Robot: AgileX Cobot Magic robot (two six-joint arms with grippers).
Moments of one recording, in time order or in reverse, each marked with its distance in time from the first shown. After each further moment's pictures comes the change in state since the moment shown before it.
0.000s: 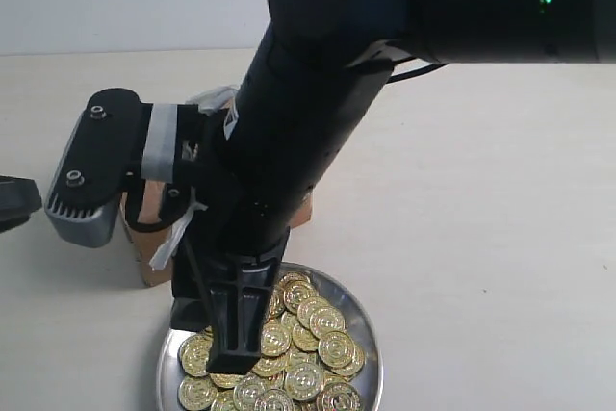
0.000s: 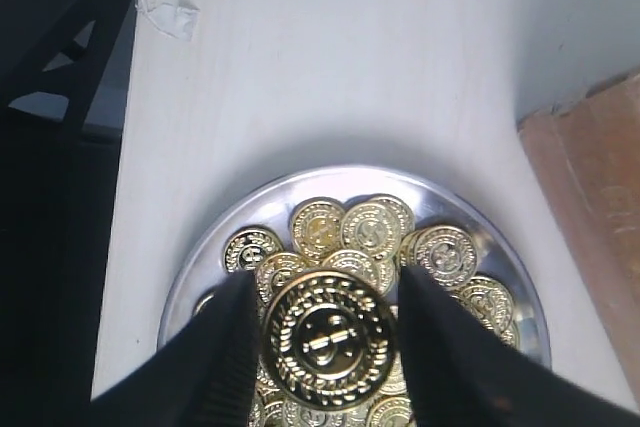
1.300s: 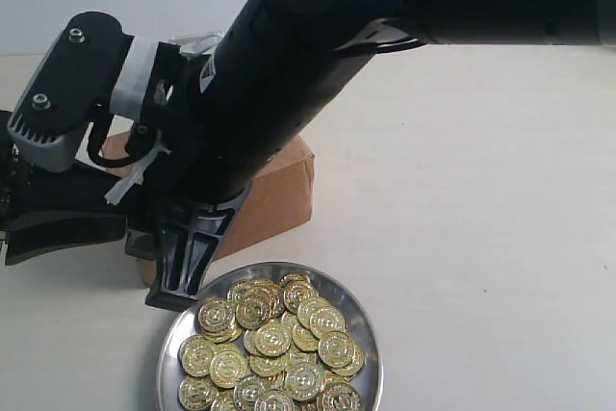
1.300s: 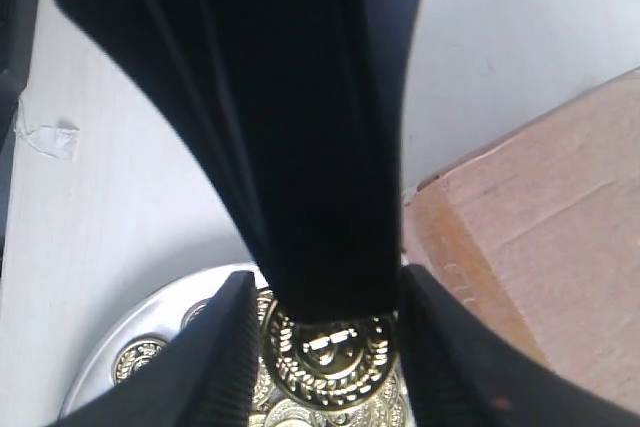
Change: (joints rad) left arm 0.000 0.422 -0.126 -0.237 0.413 0.372; right arm 0.000 0.000 -0.031 -0.018 -0.190 0.065
